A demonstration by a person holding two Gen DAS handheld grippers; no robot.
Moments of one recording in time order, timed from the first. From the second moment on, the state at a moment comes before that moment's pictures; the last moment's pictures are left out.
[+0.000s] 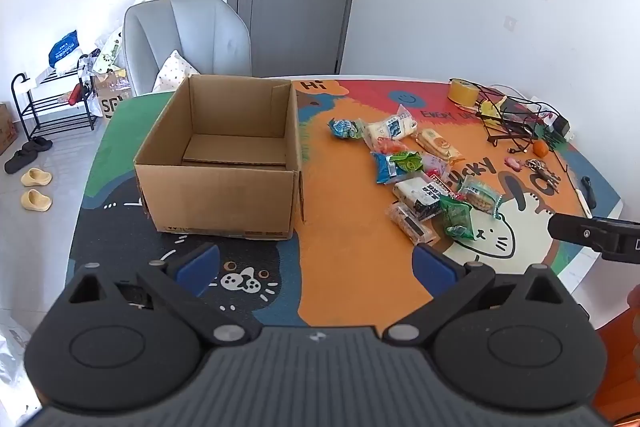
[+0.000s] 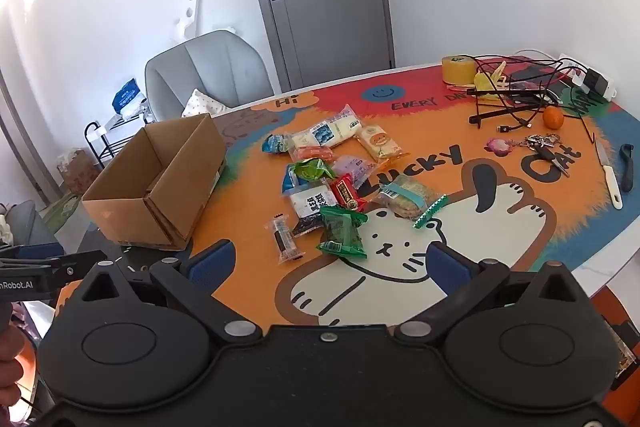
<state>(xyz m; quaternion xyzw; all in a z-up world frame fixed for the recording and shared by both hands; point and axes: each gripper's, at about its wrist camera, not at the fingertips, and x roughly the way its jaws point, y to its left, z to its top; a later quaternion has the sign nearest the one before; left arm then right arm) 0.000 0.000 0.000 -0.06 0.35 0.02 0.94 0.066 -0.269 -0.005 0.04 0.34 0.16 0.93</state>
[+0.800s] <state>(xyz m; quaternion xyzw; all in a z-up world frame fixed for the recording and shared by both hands) 0.002 0.006 -0.011 -0.08 0.36 0.02 0.93 0.064 -0.264 -0.007 0.04 0.34 0.17 0.92</state>
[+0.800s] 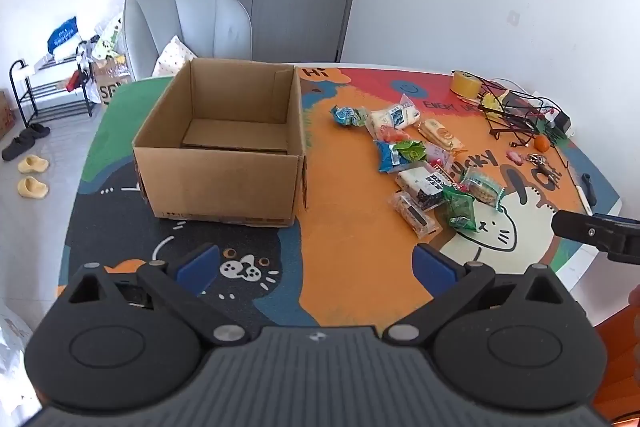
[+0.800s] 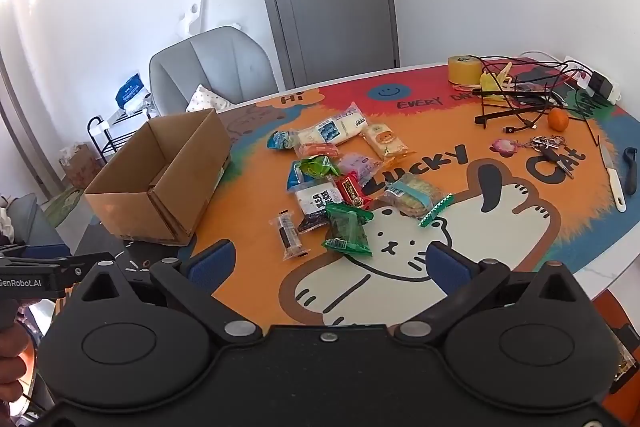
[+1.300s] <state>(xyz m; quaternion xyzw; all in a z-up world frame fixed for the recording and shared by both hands) 0.001 0.014 -0.004 -0.08 0.35 0.03 0.93 0.063 -0.264 -0.004 0.03 0.34 0.17 0.93</state>
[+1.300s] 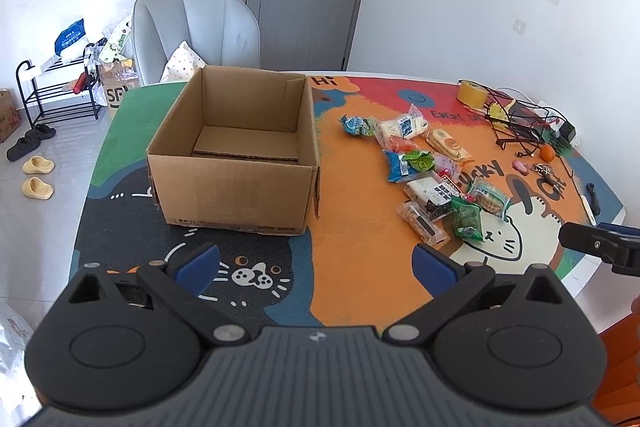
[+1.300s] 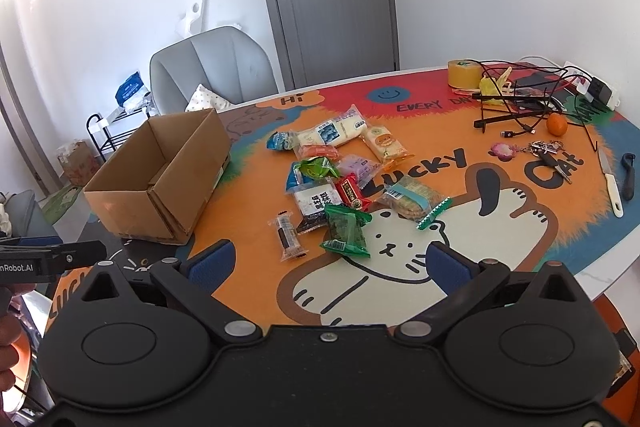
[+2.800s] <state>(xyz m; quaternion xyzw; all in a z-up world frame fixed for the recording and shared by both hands) 0.005 0.012 -0.005 -0.08 0.35 0.02 0.93 0.067 -0.267 -0.011 0.03 0.34 0.16 0.93</state>
